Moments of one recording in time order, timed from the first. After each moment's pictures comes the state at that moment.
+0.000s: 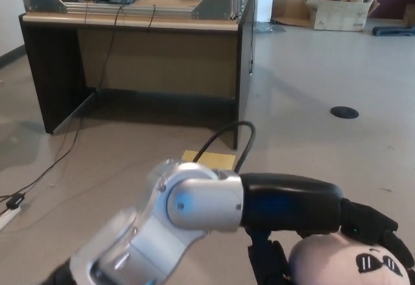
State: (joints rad) left_arm -0.92 0.34 -0.55 -0.29 0.19 0.23 -0.84; right_arm -0.43 -0.42 0.03 0.89 -0.20 -0.43 -0.03
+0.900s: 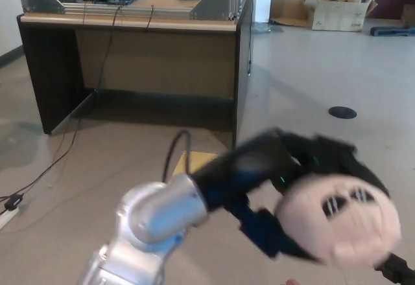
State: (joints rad) left_arm -0.71 0.11 -0.21 -0.30 0.11 0.23 -0.61; right_arm -0.43 -0.33 -0.10 0.93 -0.12 -0.45 0.01
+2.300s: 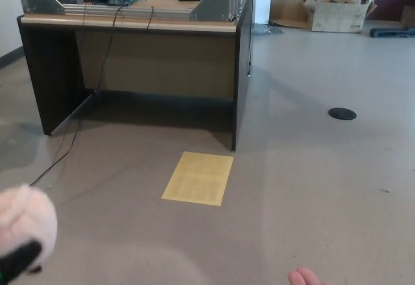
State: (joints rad) left_arm -0.22 0.26 0.66 -0.06 -0.28 0.49 -0.51; right_arm -0.31 -0.29 -0.17 0.93 -0.03 -0.45 0.06
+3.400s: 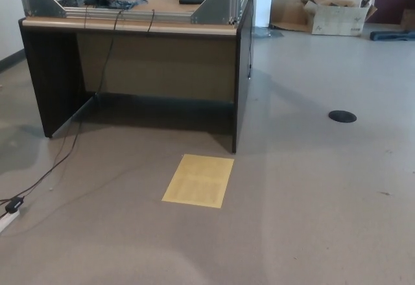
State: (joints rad) left_arm -0.03 0.32 0.53 0.53 -0.20 0.00 -0.45; right_arm -0.19 -0.28 -0.17 0.93 -0.03 -0.47 0.06
